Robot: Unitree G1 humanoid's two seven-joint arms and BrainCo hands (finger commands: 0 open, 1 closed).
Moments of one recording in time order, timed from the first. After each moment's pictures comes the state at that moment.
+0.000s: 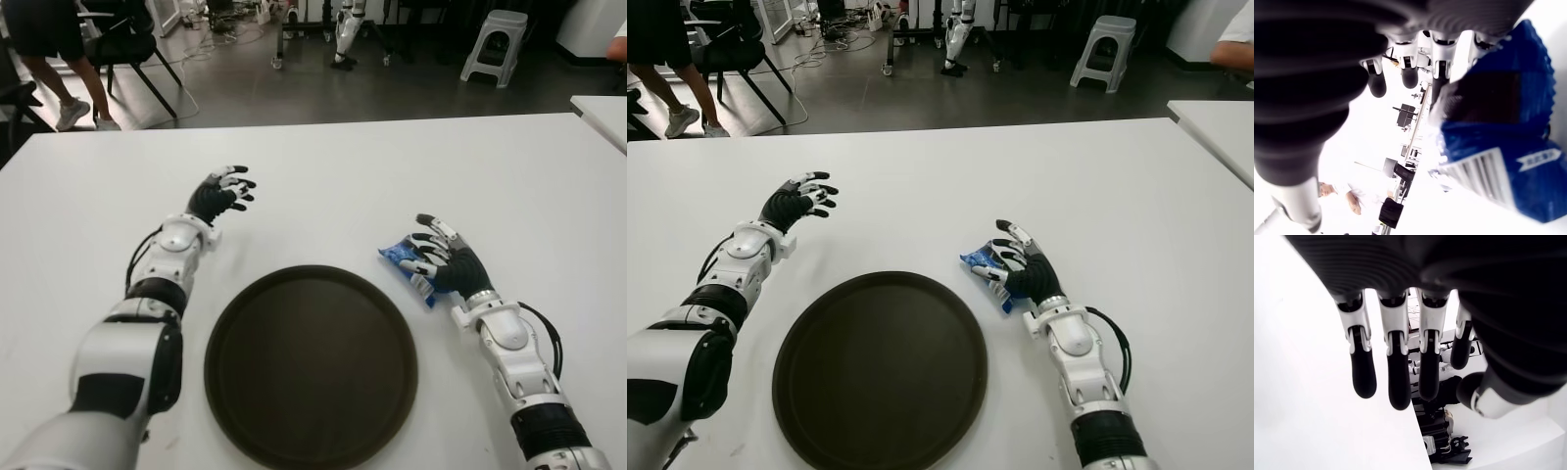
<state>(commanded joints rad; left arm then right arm) -0.84 0.18 0.10 1.30 0.08 -0.32 -0.19 -0.17 -0.16 0.00 0.38 0.00 -0.19 0.15</state>
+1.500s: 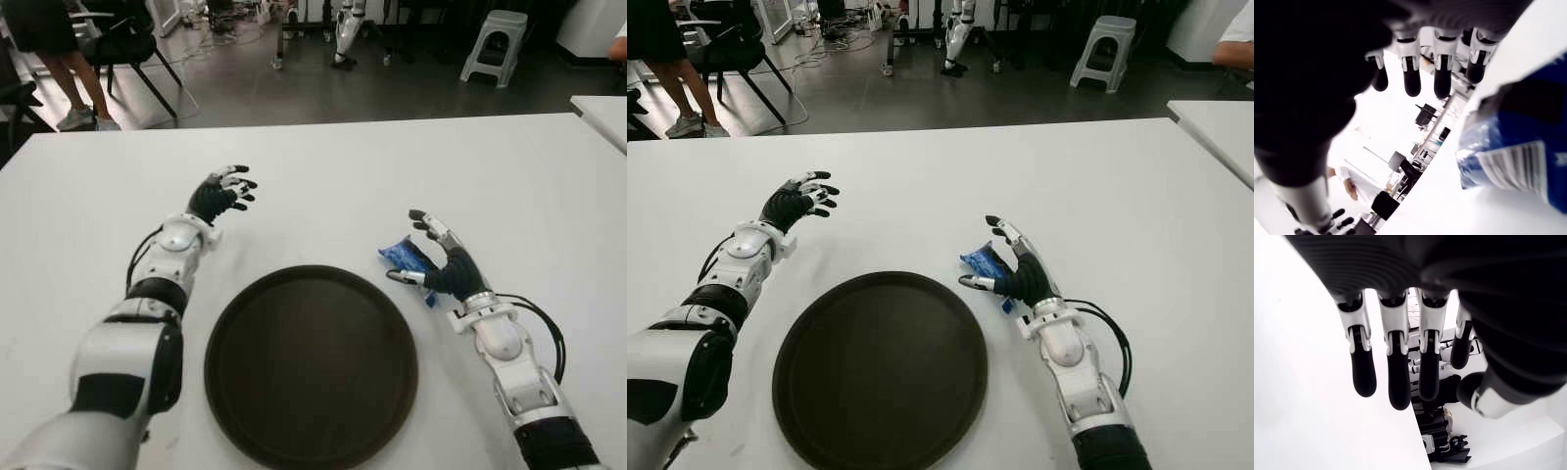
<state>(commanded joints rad) -0.84 0.17 0.11 1.29 0.08 -0.32 -0.19 -0.09 -0.20 0.10 0.20 -0.33 -0.25 -0.02</state>
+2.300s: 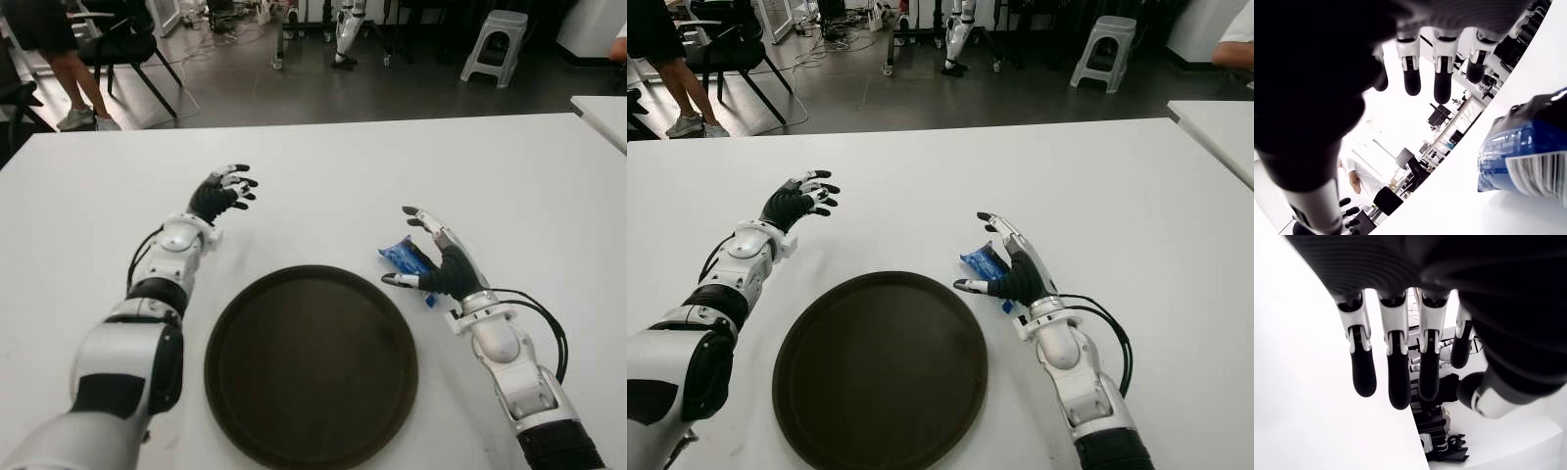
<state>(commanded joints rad) -0.83 0.17 0.11 1.29 0.07 -0.32 -0.20 -0.08 -0.22 0.13 0.17 -0.37 -0.27 -0.03</state>
